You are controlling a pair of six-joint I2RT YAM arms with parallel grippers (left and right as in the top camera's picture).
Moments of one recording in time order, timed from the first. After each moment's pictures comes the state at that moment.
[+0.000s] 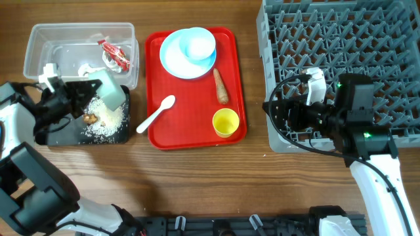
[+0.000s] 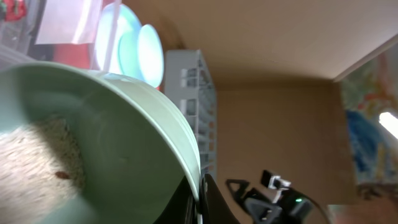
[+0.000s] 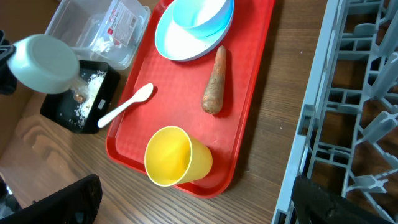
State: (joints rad) left arm 0.64 1.77 1.18 -0.90 1.41 0.02; right arm 0.04 1.09 0.90 -0.64 -0.61 0.08
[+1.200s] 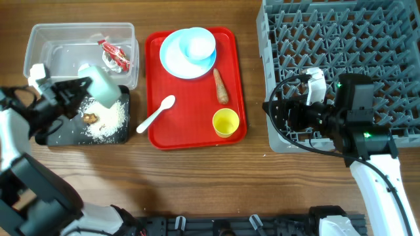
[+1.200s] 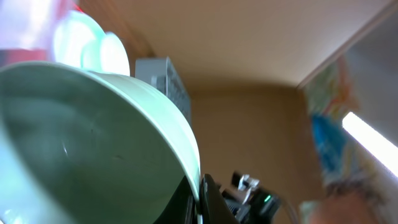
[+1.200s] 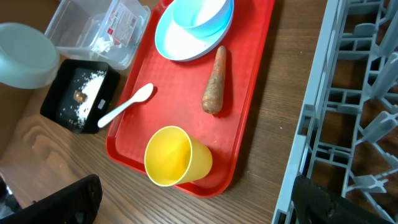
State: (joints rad) left arm 0.65 1.67 1.18 -0.94 1.48 0.00; right arm 0.04 1.09 0.90 -0.64 -0.61 0.08
